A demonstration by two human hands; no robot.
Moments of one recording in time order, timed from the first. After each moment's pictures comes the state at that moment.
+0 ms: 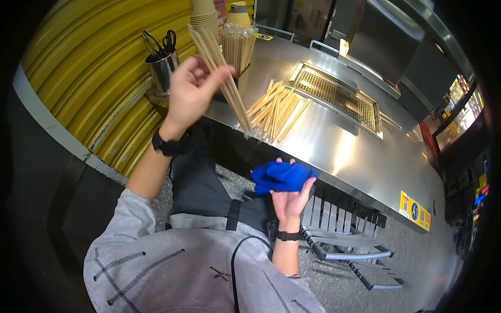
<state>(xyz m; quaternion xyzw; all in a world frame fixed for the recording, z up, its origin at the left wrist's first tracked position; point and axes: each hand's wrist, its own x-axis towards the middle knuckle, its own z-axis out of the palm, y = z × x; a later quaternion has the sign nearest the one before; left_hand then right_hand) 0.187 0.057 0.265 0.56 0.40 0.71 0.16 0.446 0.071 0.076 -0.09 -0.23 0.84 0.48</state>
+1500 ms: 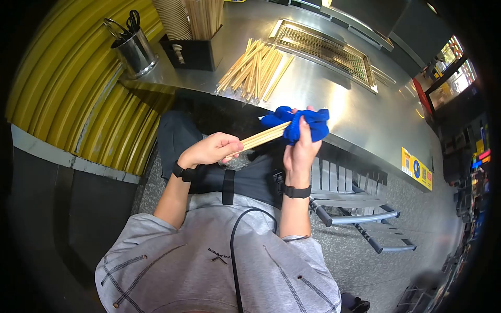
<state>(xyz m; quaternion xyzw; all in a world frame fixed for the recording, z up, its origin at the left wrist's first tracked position) 0.231 0.029 0.089 0.61 0.44 0.32 0.57 0.444 0.107 0.096 -0.22 -0.31 0.60 0.70</state>
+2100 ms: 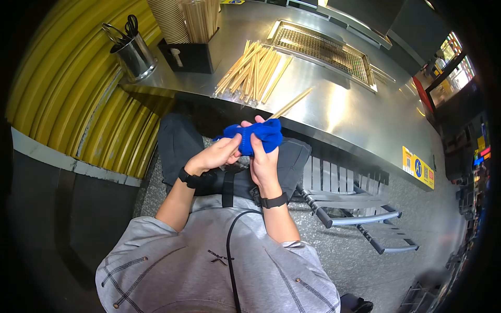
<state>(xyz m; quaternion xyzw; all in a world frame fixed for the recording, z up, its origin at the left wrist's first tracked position) 0.248 0.030 0.073 0.49 0.42 0.40 0.65 0.395 0.063 0.067 -0.18 -0.38 0.72 0.55</state>
